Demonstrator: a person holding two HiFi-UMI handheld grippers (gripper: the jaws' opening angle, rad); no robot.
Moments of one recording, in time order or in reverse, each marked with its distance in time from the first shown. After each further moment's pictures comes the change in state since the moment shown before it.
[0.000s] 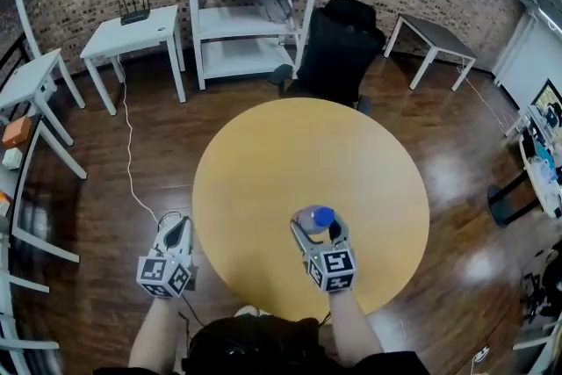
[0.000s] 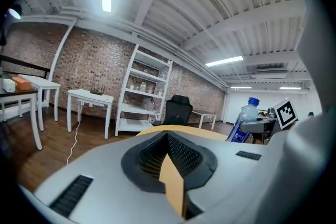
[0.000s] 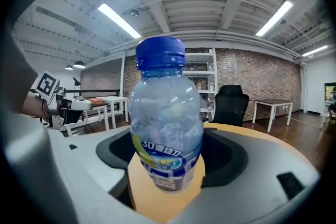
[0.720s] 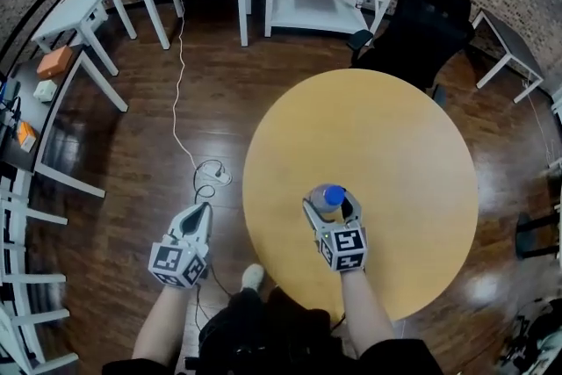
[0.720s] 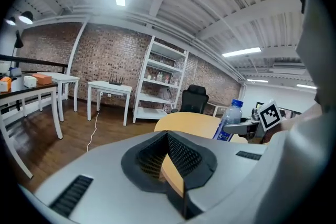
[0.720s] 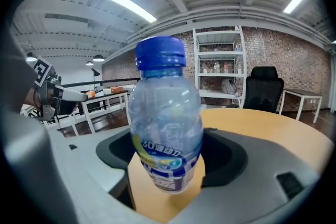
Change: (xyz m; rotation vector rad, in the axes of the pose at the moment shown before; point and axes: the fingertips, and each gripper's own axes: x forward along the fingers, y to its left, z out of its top) left arm -0.053 0.078 -0.035 -0.027 0.108 0.157; right arm 0.113 0.097 -0.055 -0.042 0.147 0.238
